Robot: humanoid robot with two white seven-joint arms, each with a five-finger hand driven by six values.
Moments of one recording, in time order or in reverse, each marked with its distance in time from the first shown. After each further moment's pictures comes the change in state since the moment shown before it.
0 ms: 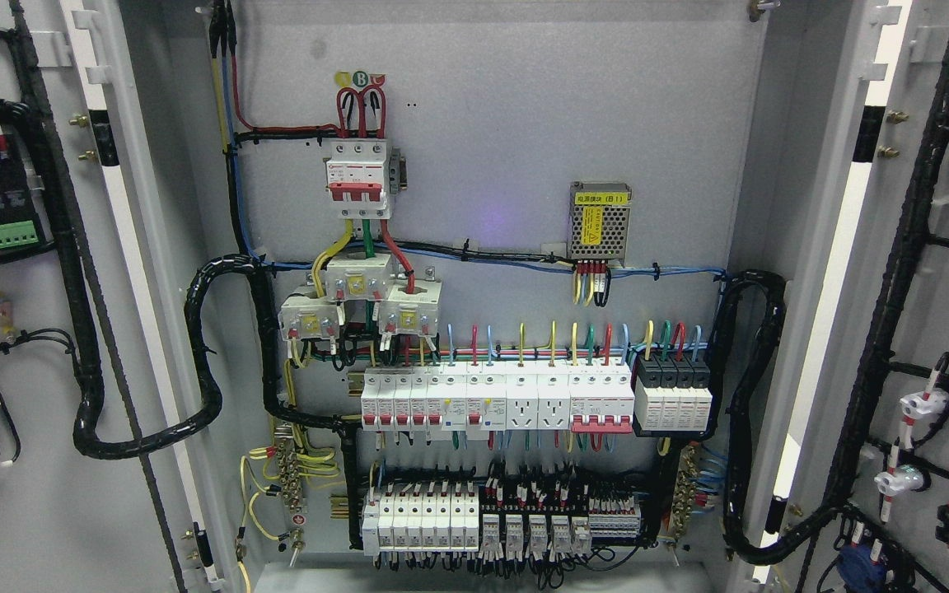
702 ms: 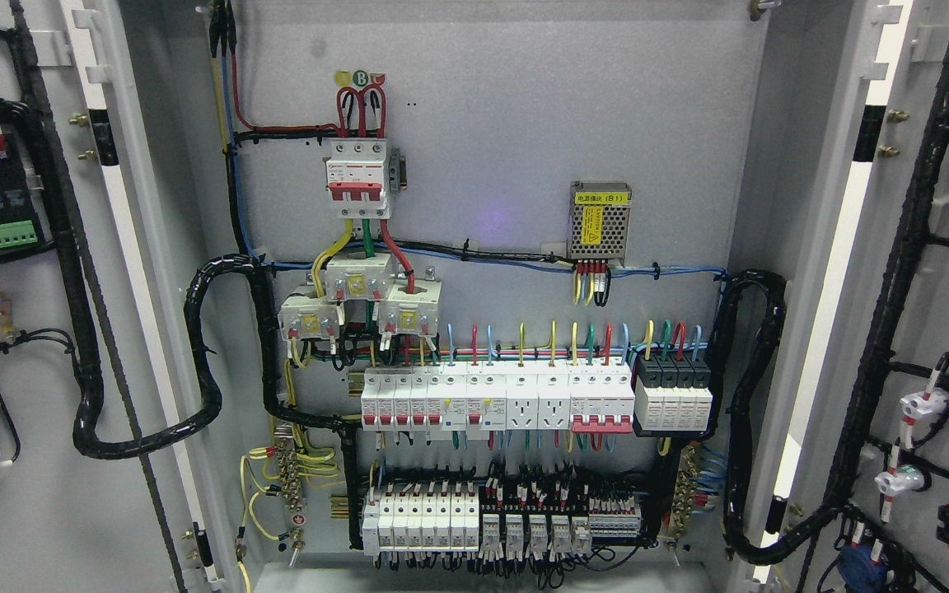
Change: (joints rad) left arm -0.333 -0.069 0.018 0.629 -0.039 0.049 0.006; right arm -0.214 0.215 -0.171 0.507 0.042 0.438 -0.134
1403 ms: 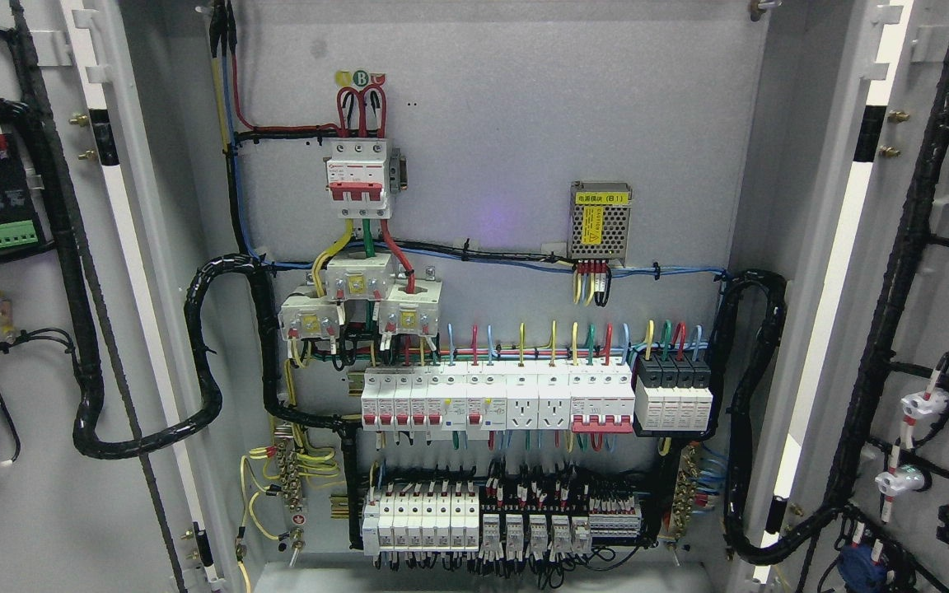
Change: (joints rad) left arm -0.164 -0.046 0.006 0.556 -0.002 -0.156 -0.001; right arm -0.092 0.070 -0.091 0.152 0.029 0.320 -0.167
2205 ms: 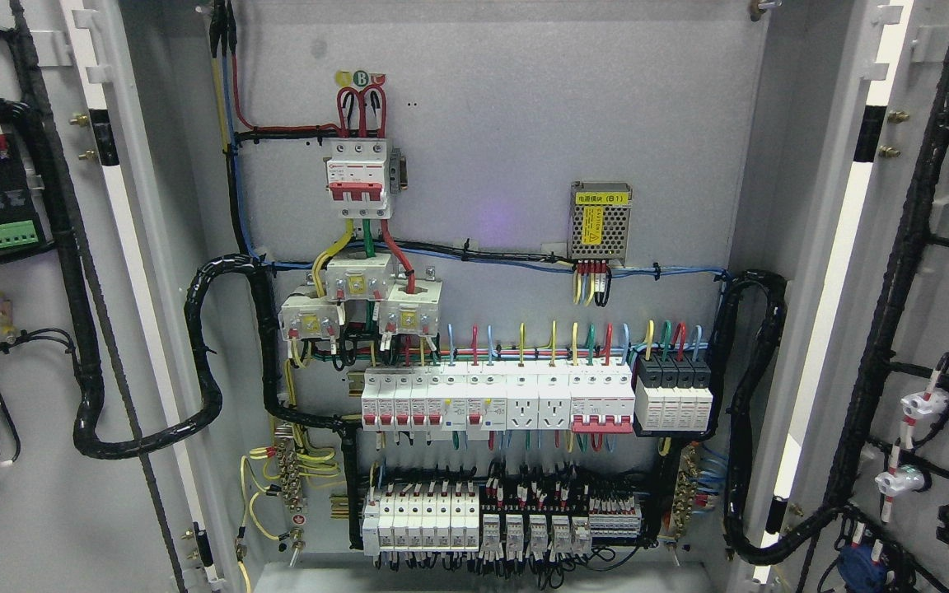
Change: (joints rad) left arm -0.013 -0.014 0.002 0.260 0.004 -0.095 -0.004; right arm -0.012 0.021 -0.022 0.045 0.137 0.017 -0.001
